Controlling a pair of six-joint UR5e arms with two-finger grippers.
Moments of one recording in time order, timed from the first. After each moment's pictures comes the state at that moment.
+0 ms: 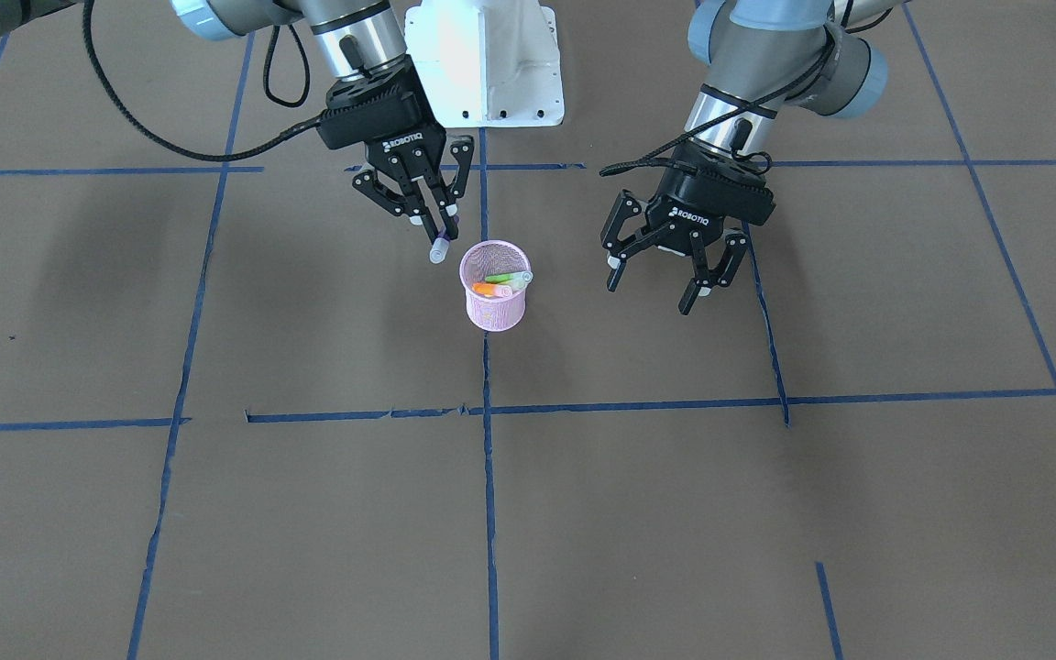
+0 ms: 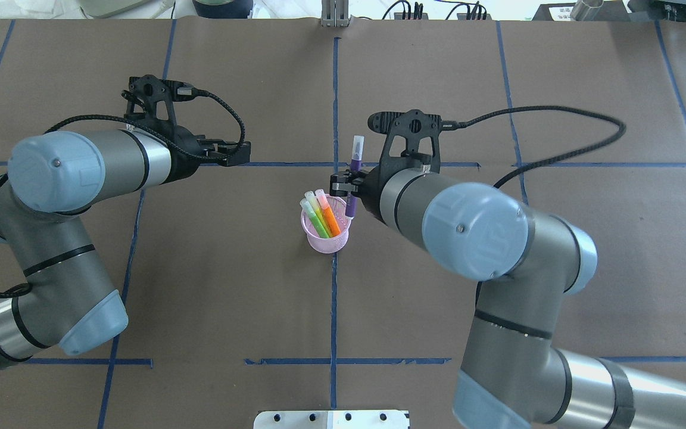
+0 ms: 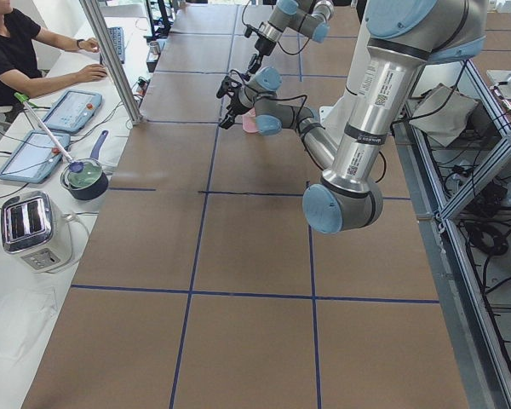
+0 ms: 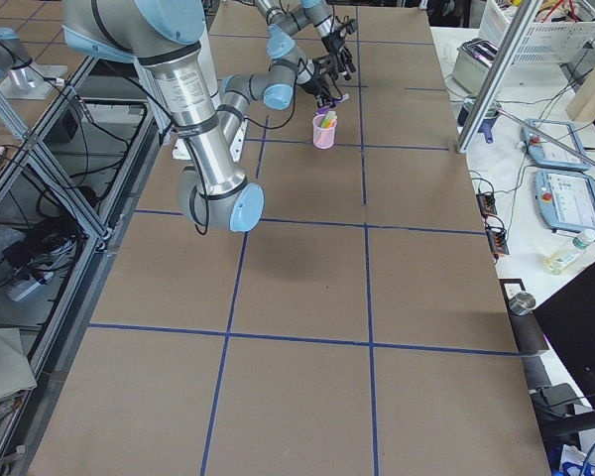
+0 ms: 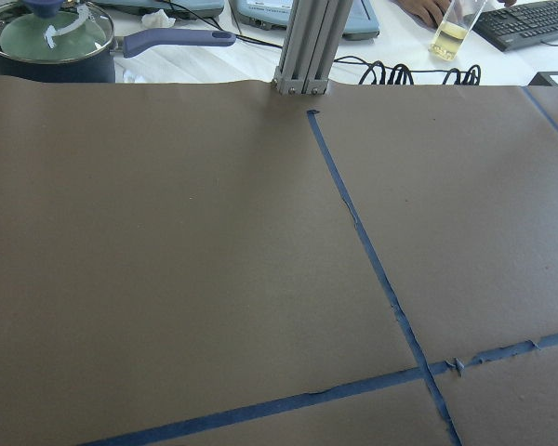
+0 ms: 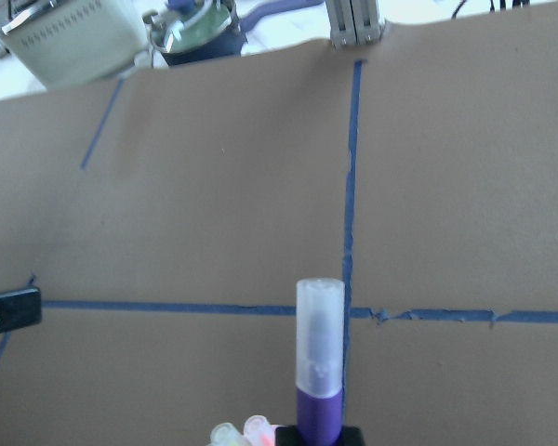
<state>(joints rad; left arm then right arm) -0.62 -1.95 -1.85 -2.16 -1.55 -1.03 0.38 -1.01 1.94 -1.27 1.27 1.28</state>
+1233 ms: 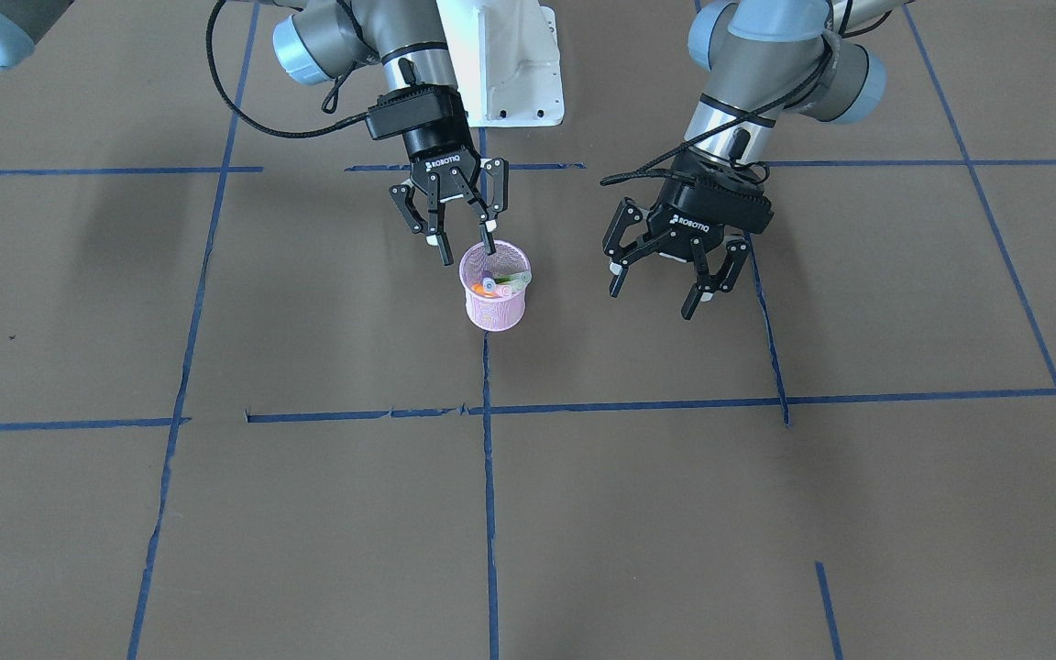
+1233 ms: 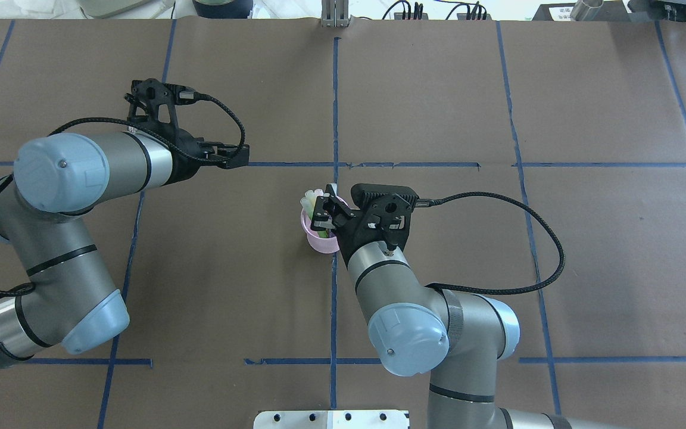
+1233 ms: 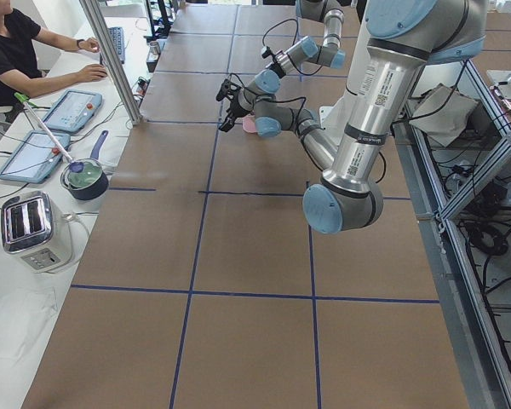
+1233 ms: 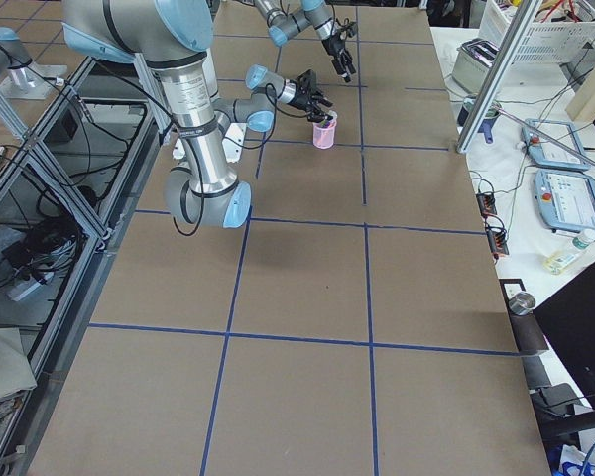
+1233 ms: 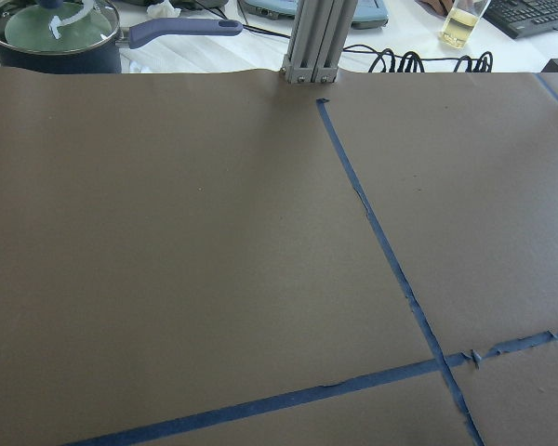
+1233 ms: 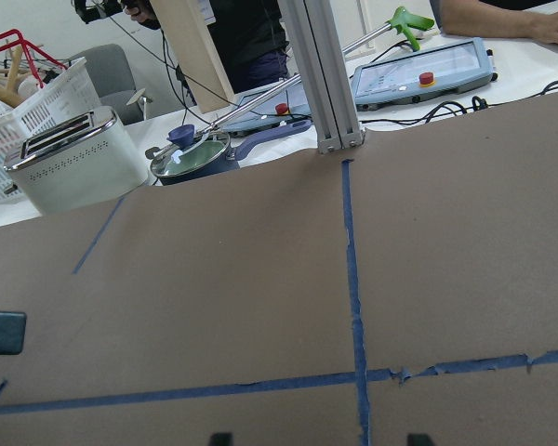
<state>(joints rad) -0.62 -1.94 -1.83 -2.16 -1.55 -1.01 0.23 -1.01 1.76 -1.06 0.87 1.32</state>
